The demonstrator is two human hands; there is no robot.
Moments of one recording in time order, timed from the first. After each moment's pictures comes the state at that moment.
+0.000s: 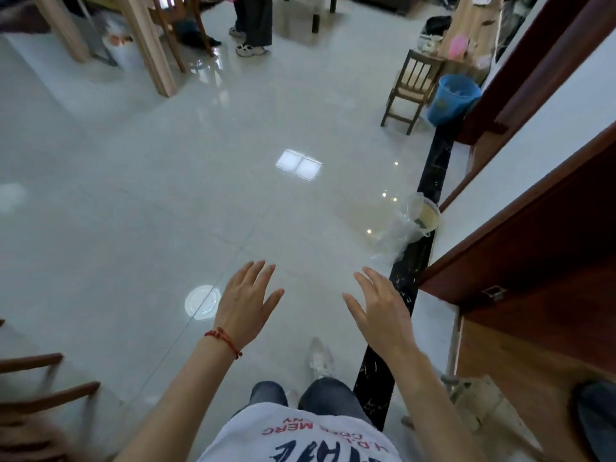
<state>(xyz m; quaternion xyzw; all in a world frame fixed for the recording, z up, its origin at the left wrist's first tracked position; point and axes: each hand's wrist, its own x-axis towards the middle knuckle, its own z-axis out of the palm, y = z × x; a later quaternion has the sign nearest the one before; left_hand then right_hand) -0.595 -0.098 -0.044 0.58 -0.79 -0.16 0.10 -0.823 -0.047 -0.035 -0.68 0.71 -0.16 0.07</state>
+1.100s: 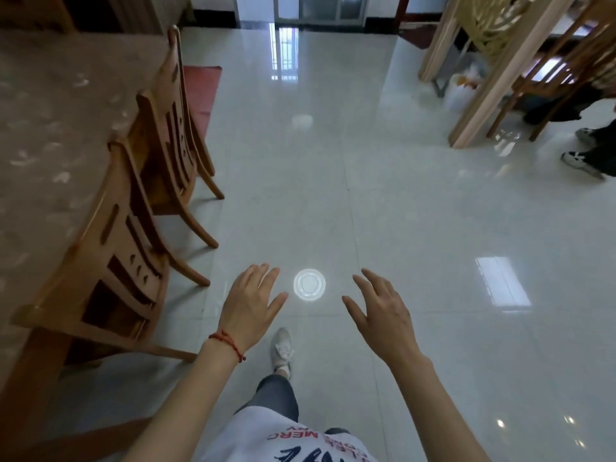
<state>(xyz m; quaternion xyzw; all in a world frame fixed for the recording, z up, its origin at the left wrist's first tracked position) -0.423 -0.196 -0.052 0.90 -0.39 -0.11 0.15 -0.577 -0.373 -0.039 -0.95 0.24 -0.12 0.16</state>
